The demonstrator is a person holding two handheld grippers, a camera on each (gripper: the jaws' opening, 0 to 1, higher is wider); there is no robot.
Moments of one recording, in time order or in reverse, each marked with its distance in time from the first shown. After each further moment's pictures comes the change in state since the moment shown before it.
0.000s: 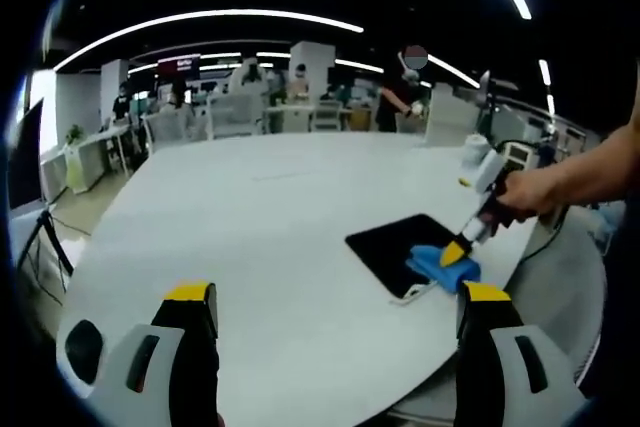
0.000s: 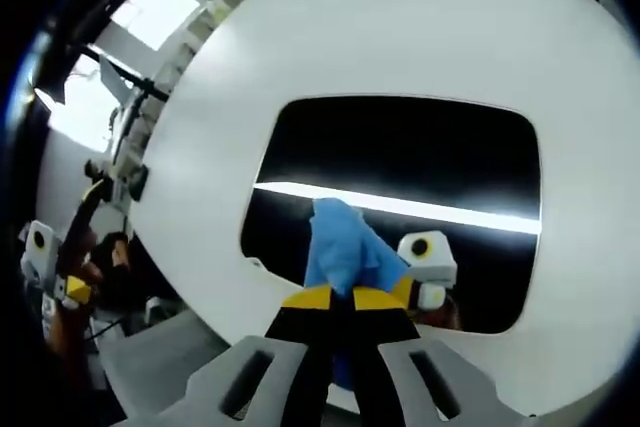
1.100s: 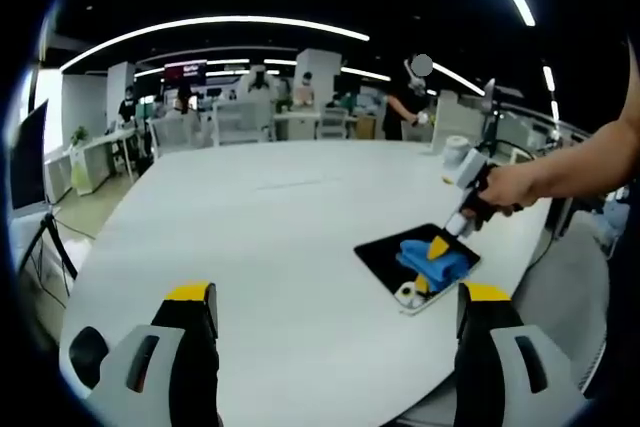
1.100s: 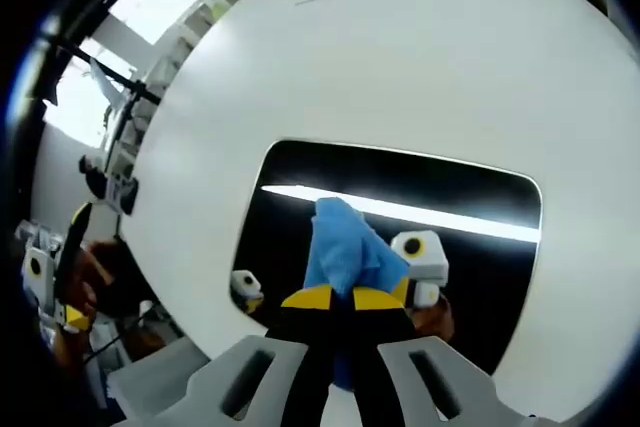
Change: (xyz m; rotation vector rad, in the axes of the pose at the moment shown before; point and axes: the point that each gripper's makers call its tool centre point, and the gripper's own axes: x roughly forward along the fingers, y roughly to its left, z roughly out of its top) left arm 0.005 0.011 -0.003 0.027 0.041 0.031; right arm 0.009 -0.012 0.051 -0.016 0.009 -0.027
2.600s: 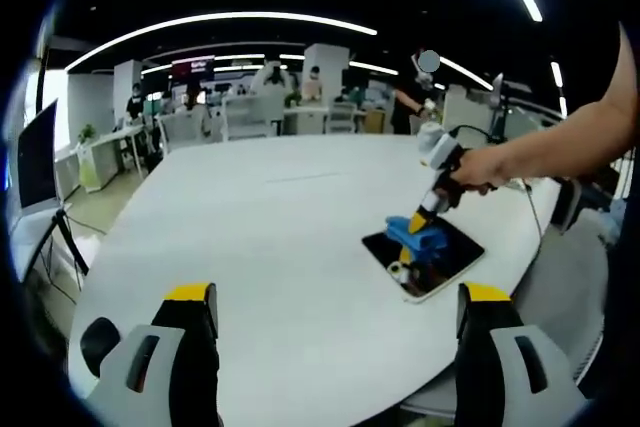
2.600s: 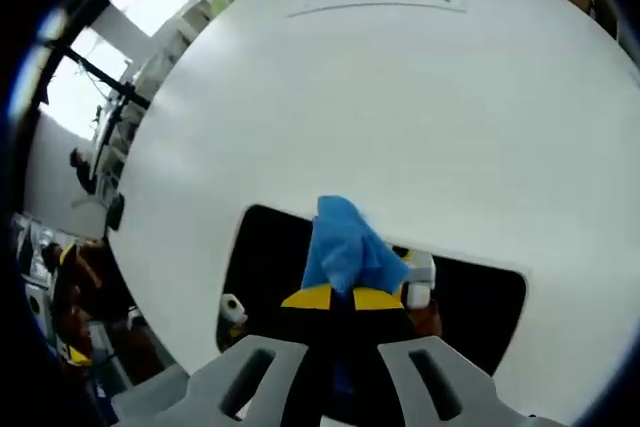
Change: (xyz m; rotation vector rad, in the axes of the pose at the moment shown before) left arm -0.017 -0.004 0.000 0.013 0.030 0.041; right arm 0.007 -0.012 0.049 -0.033 -0.004 -0.036
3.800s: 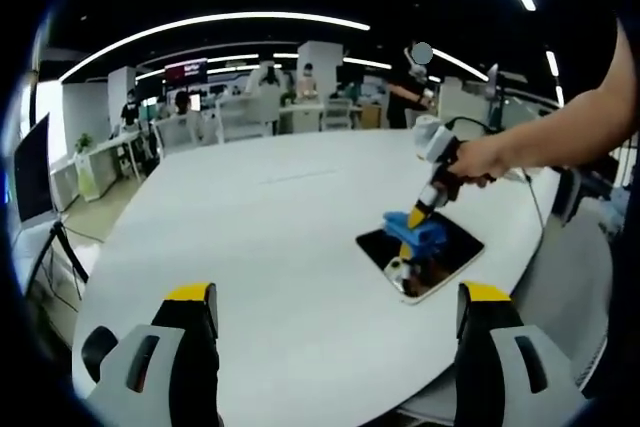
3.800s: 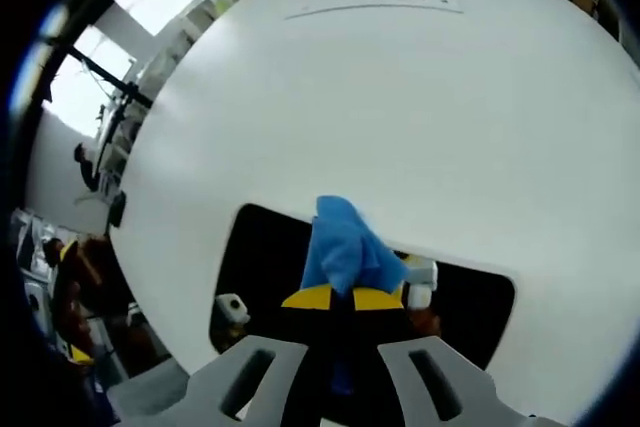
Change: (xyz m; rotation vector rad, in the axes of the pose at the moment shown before) left arm 0.013 -0.002 -0.004 0.038 0.014 -0.001; right arm 0.002 -0.015 0.006 -0.020 -0.003 0.003
